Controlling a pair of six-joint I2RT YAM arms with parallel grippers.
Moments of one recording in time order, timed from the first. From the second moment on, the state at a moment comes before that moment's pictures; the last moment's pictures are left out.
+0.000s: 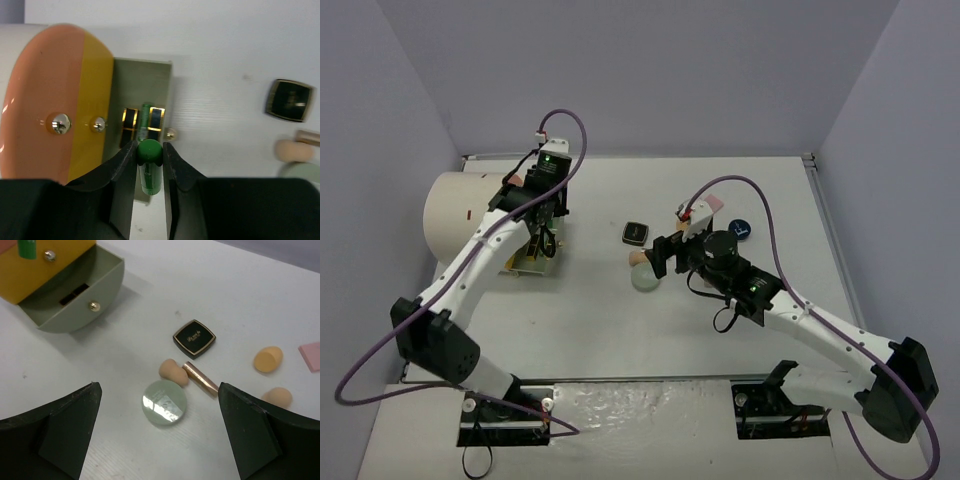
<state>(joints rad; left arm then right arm) -0.45 1.47 1.52 -0.77 -0.43 -0.21 0.76 1.11 0.75 0.10 0.11 0.15</state>
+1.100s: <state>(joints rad) -0.46 1.42 1.52 -0.84 -0.36 -0.13 0.62 1.11 0.71 -0.08 0.05 0.13</state>
